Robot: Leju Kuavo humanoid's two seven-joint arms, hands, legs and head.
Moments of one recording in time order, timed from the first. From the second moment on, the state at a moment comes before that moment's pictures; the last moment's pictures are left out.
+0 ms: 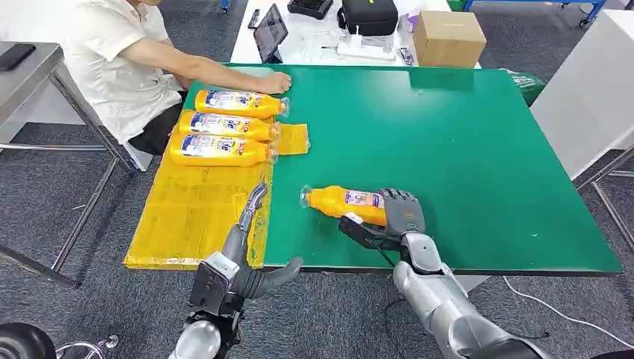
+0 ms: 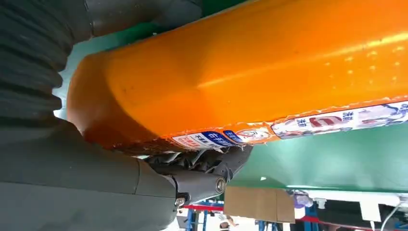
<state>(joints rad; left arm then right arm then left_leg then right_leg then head) -0.05 -0.13 -0.52 -1.52 -0.17 0.30 -0.38 -0.55 0.02 0.29 -0.50 1.17 -0.44 -0.03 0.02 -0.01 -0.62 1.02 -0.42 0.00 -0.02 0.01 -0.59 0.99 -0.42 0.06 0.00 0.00</state>
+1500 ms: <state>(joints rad) -0.01 -0.13 -0.47 -1.49 0.49 0.16 -0.26 -0.27 0.11 0.38 -1.03 0.36 -0.14 -0.51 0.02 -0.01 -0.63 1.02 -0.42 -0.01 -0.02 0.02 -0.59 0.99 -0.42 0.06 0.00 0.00</state>
